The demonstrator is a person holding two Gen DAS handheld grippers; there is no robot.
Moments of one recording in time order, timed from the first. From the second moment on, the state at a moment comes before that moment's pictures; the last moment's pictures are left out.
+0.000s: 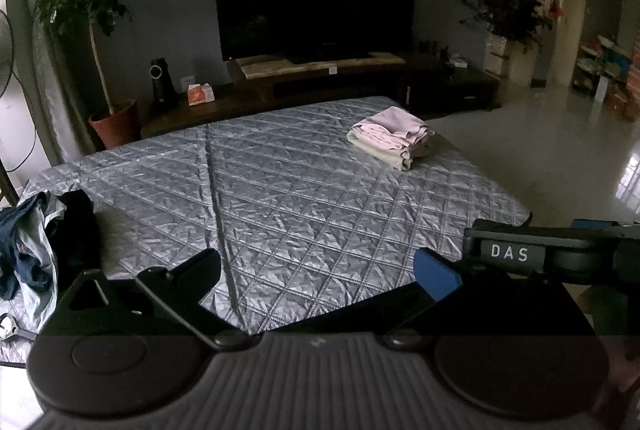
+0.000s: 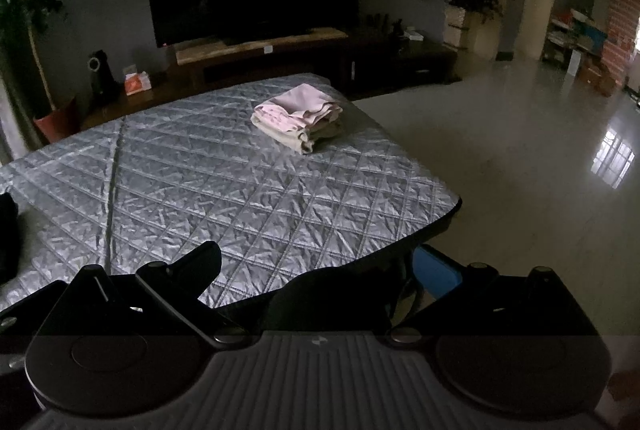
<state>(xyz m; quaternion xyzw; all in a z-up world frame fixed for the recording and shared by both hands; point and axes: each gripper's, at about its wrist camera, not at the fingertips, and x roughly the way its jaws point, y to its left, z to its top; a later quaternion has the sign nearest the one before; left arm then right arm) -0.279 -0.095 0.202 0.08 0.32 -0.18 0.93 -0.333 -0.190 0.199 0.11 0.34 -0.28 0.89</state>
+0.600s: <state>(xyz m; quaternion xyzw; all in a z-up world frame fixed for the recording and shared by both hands) -0.277 -0.085 0.198 0.05 0.31 -0.17 0.93 -0.330 -0.186 0.197 0.10 0.35 -0.27 0.89</state>
